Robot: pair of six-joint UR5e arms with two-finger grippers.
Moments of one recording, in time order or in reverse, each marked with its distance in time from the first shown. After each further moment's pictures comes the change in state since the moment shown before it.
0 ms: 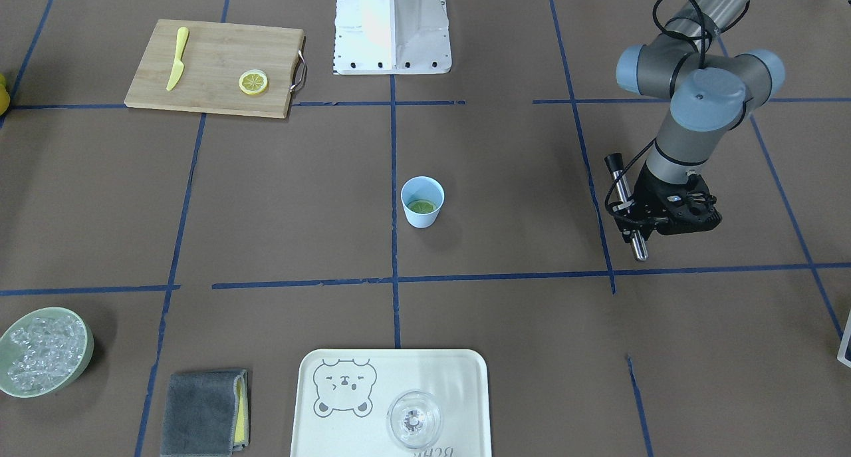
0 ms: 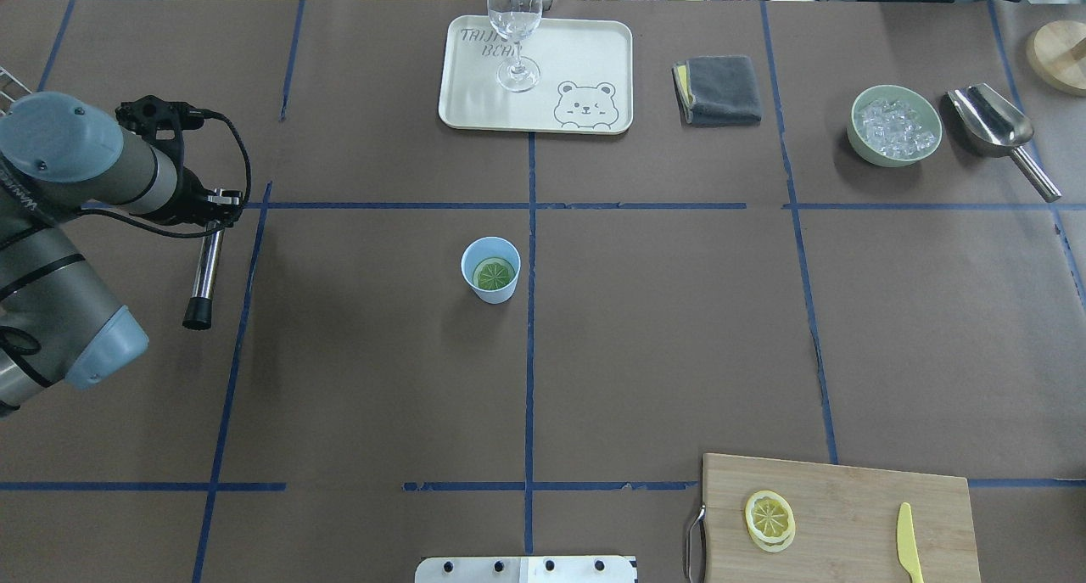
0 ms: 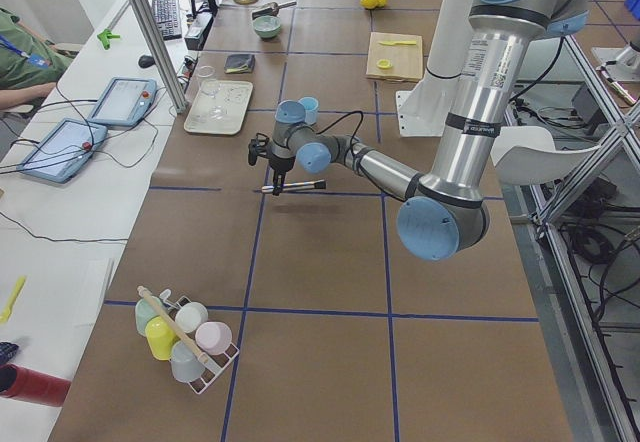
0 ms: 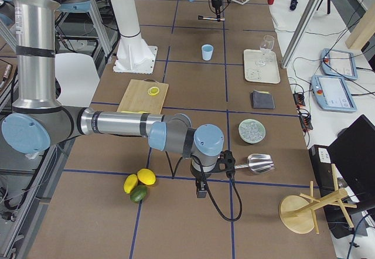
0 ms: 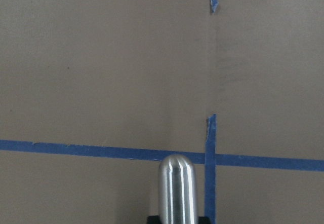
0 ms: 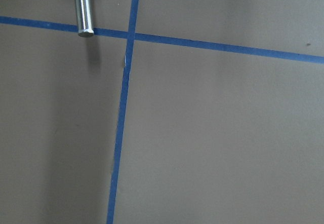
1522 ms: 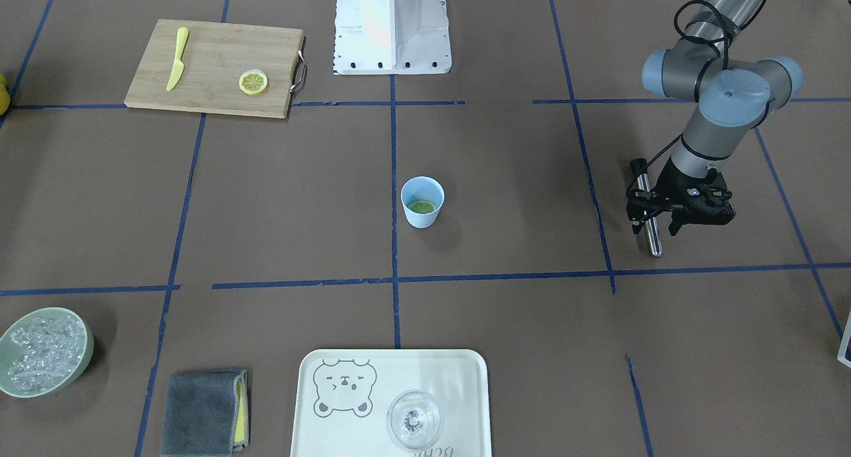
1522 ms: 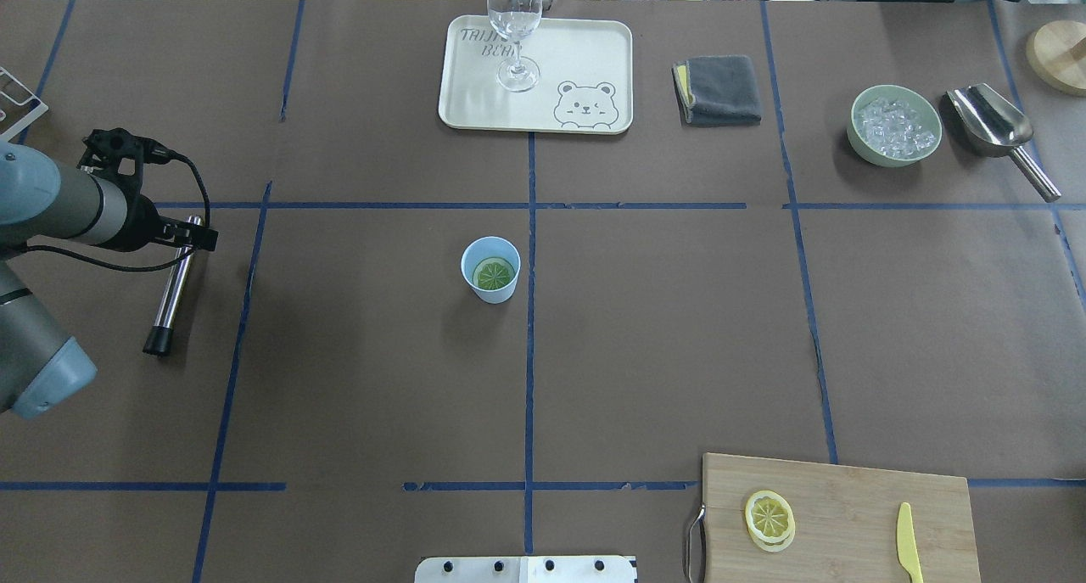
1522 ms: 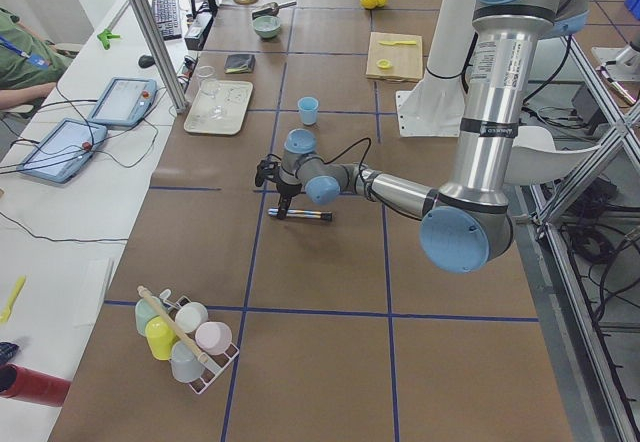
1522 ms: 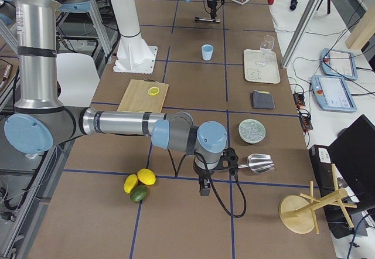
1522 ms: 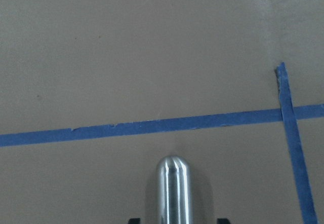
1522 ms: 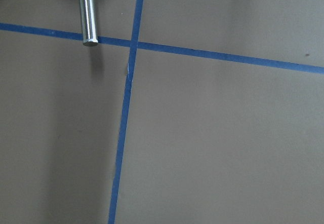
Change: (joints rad) left arm -0.016 0.110 0.026 -0.192 -0.008 0.208; right arm -0.001 0.015 -0.001 0.000 -0.002 0.000
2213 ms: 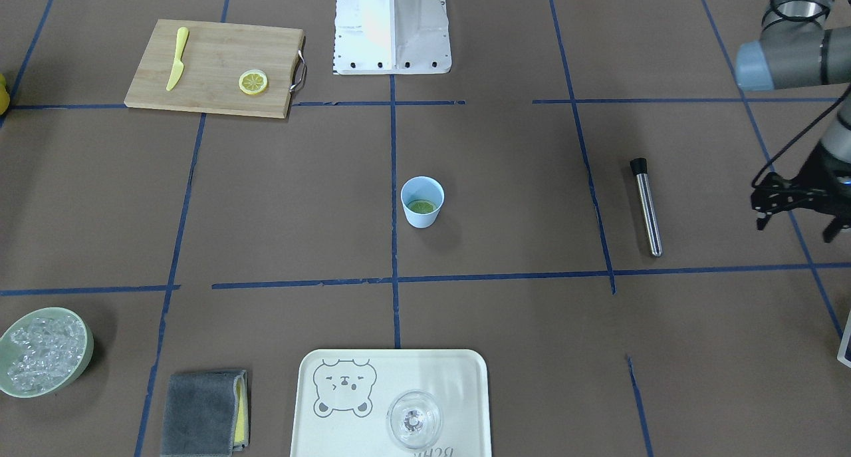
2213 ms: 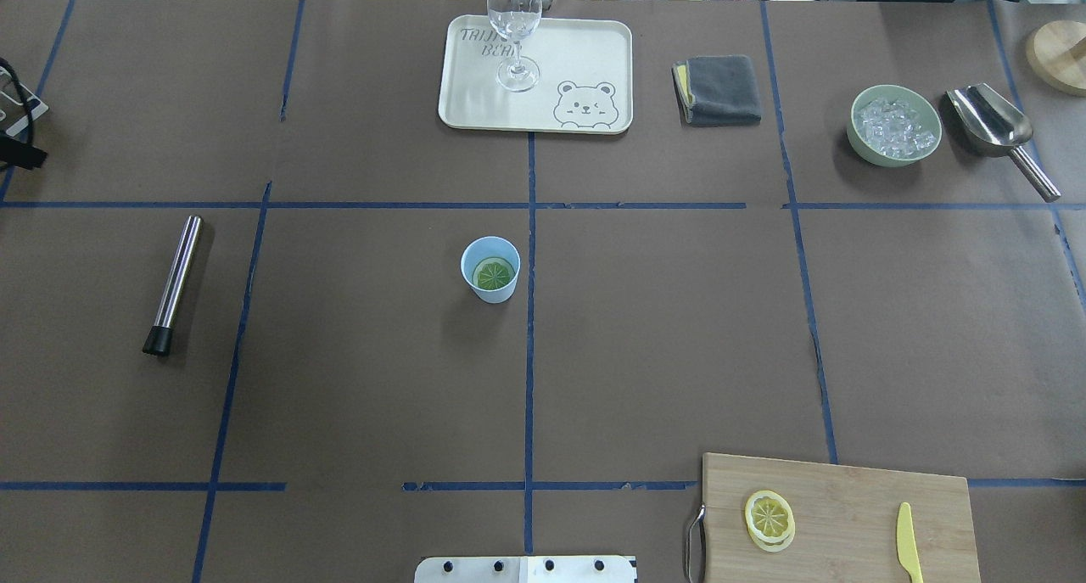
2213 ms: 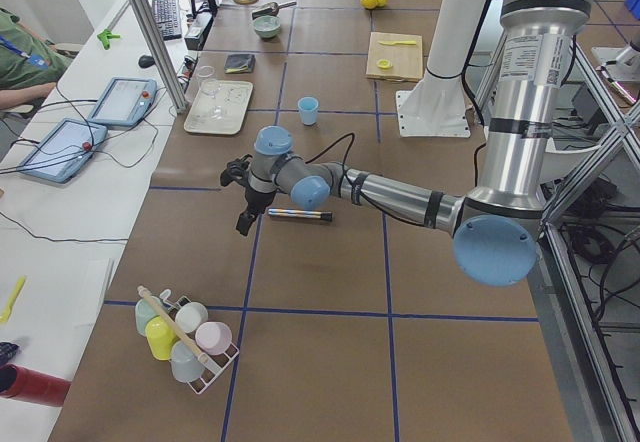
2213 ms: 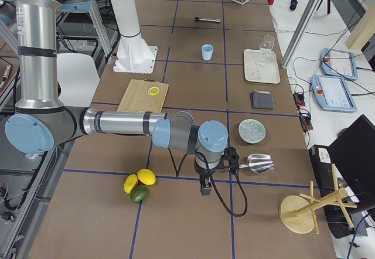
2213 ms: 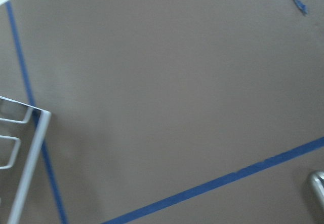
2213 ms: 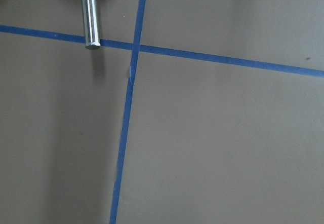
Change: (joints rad) left arm -0.403 0.030 -0.042 0.197 -0.132 0.628; right arm -0.002 0.006 -0.001 0.000 0.001 0.000
